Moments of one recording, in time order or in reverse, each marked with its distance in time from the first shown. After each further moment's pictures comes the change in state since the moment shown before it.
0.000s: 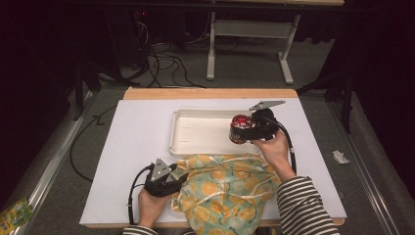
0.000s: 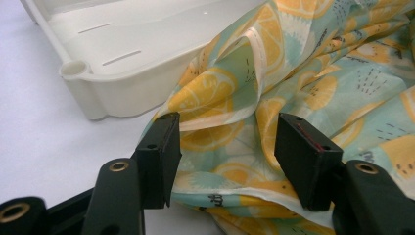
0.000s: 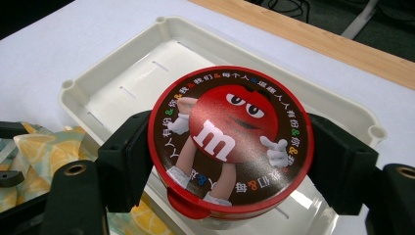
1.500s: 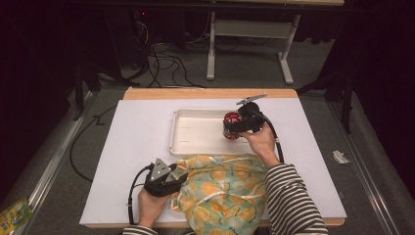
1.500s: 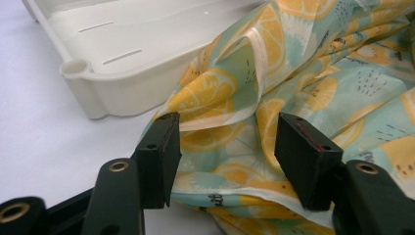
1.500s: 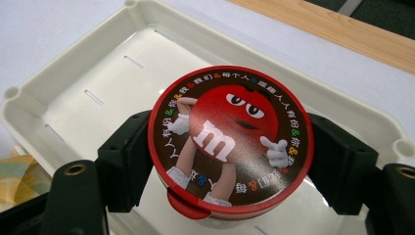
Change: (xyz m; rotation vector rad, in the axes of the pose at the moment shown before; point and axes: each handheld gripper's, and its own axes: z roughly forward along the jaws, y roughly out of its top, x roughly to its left) left arm 0.001 0.000 0.000 -0.002 -0.006 -0.010; right arm -0.008 0.016 0.054 0.088 -0.034 0.019
